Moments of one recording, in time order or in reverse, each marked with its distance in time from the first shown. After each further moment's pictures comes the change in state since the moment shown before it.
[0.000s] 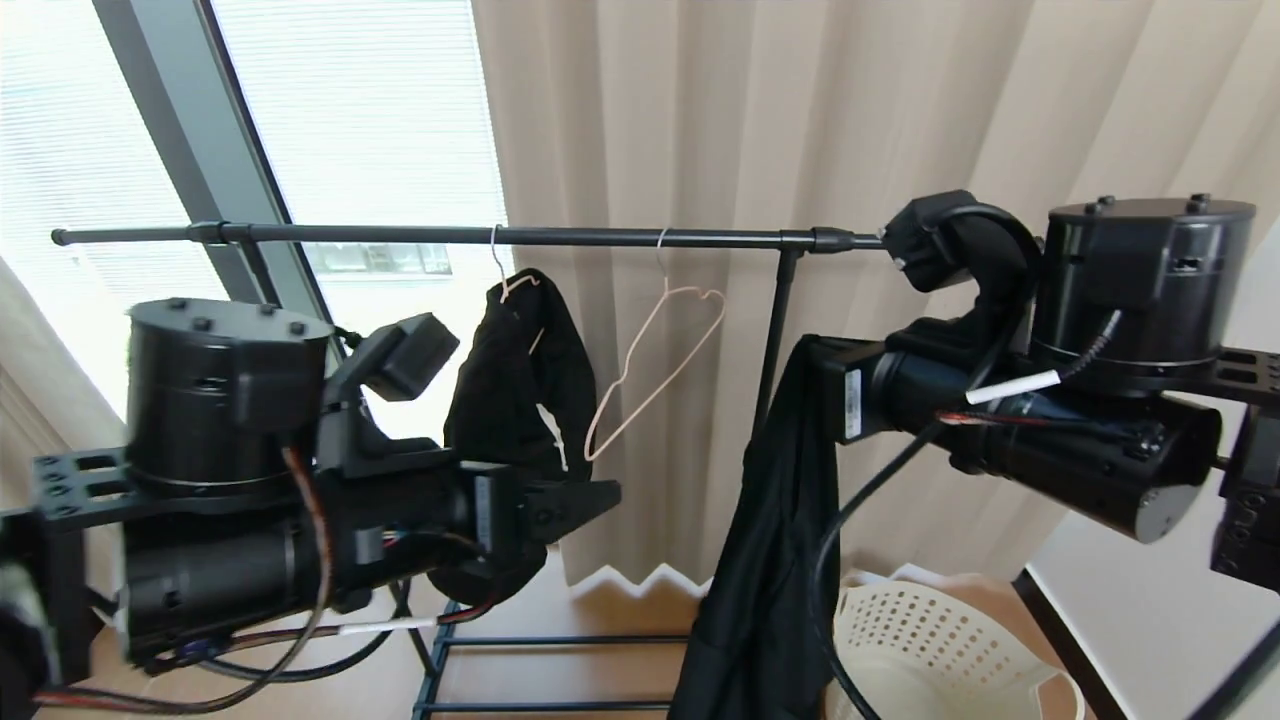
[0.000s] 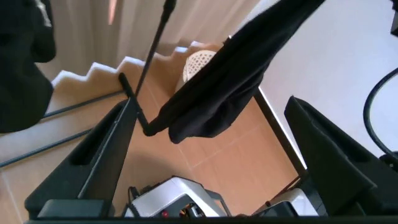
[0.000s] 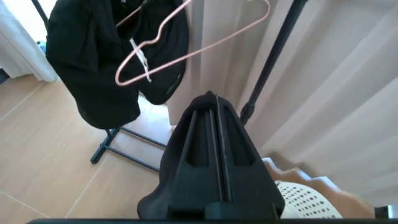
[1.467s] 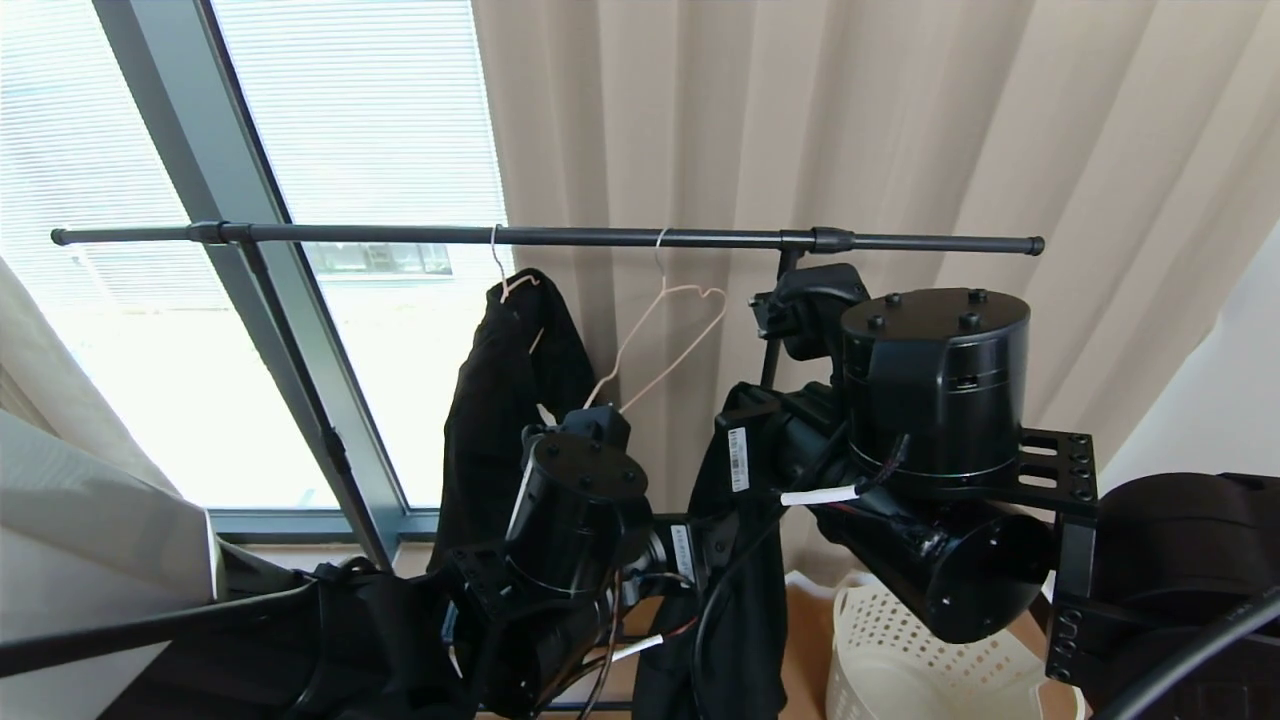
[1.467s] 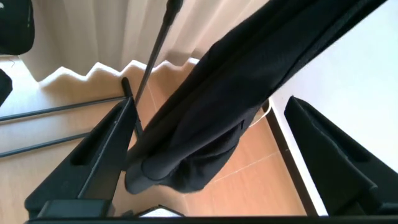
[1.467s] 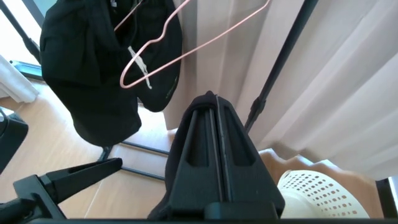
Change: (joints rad) left arm -0.222 0.421 -0.039 -0.375 0.403 -0.180; right arm 0.211 0.144 -0.022 -0.049 -0.346 0.125
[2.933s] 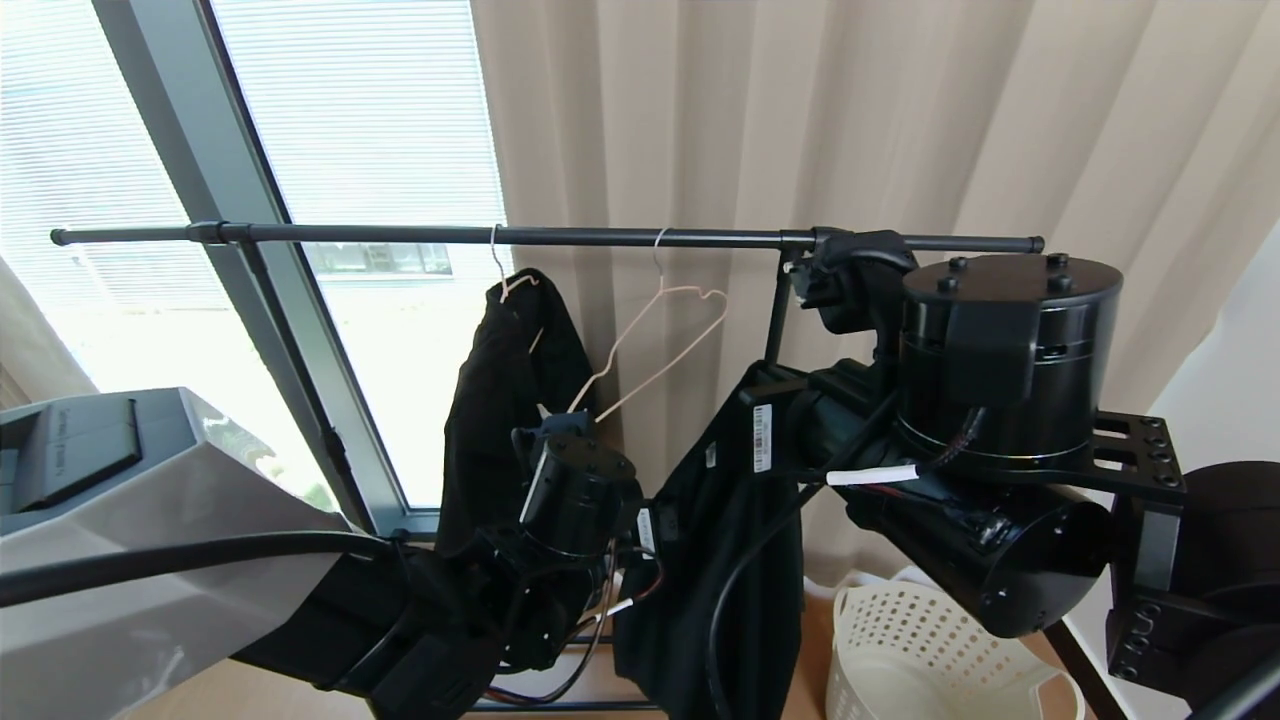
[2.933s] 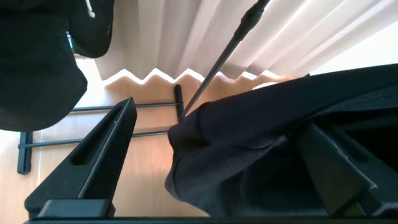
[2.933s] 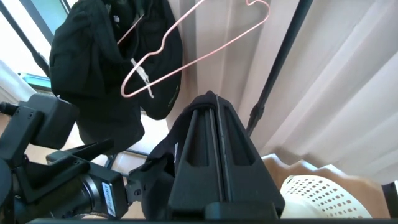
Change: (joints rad) left arm 0.104 0.129 -0.044 0.000 0.122 0.046; right arm -0.001 -0.057 0.006 -0.001 -0.003 0.000
